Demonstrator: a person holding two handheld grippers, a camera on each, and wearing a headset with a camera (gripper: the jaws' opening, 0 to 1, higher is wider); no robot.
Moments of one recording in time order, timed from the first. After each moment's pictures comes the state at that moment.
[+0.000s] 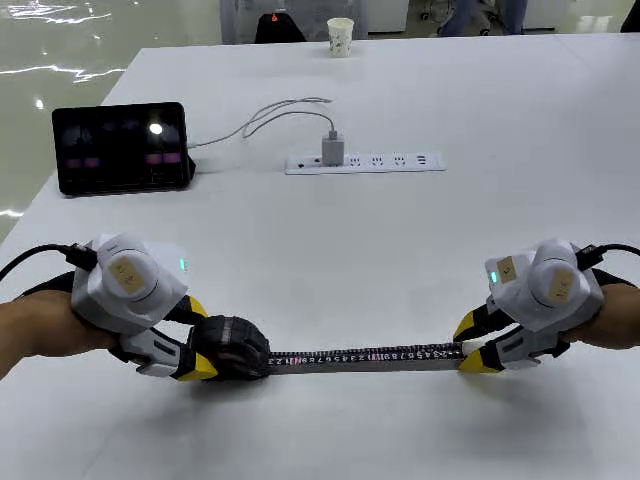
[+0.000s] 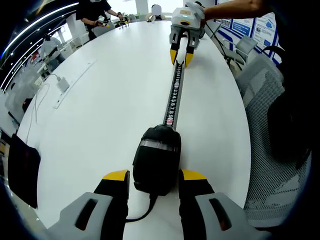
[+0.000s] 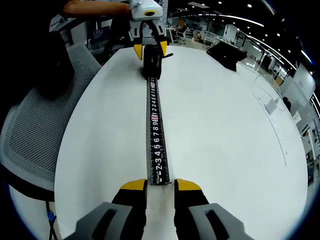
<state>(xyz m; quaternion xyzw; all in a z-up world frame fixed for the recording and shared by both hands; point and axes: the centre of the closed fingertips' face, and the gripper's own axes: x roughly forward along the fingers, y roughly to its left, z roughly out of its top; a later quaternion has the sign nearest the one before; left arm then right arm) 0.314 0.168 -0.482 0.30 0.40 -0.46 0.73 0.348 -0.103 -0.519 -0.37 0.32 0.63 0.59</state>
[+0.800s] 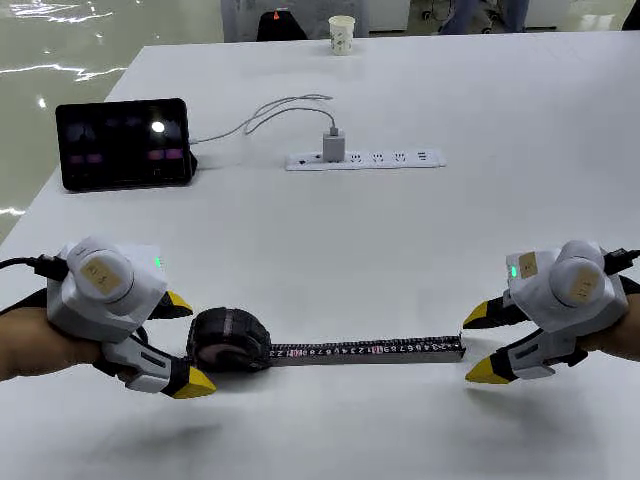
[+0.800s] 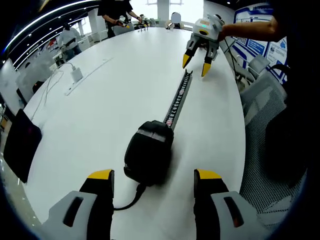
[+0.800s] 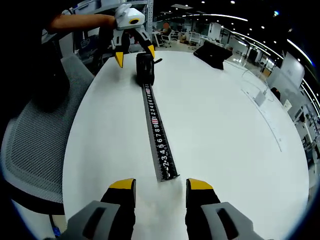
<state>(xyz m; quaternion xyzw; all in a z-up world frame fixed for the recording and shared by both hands) 0.297 0.176 -0.476 0.23 0.41 -0.42 0.78 0.335 -0.112 -0.506 -0.34 0.33 0.60 0.64</state>
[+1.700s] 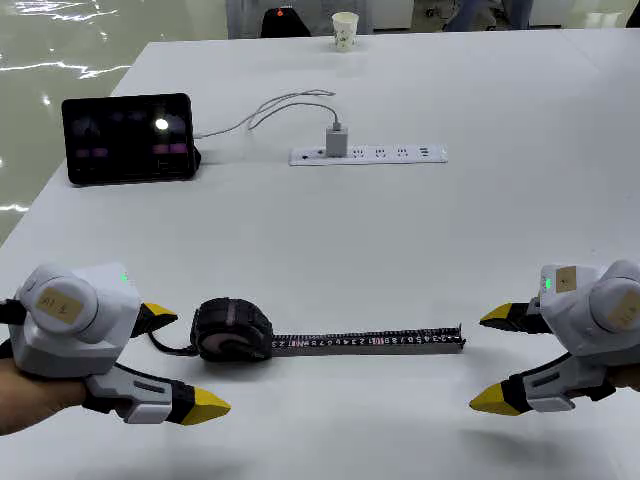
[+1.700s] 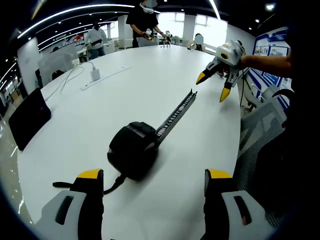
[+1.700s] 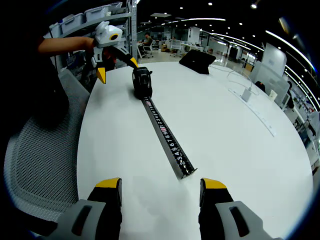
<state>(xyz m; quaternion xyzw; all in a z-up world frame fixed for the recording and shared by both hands) 0.262 0.164 -0.461 0.13 0.38 -0.35 0.85 0.300 -0.112 -0.487 -0.27 0.32 0.57 0.71</state>
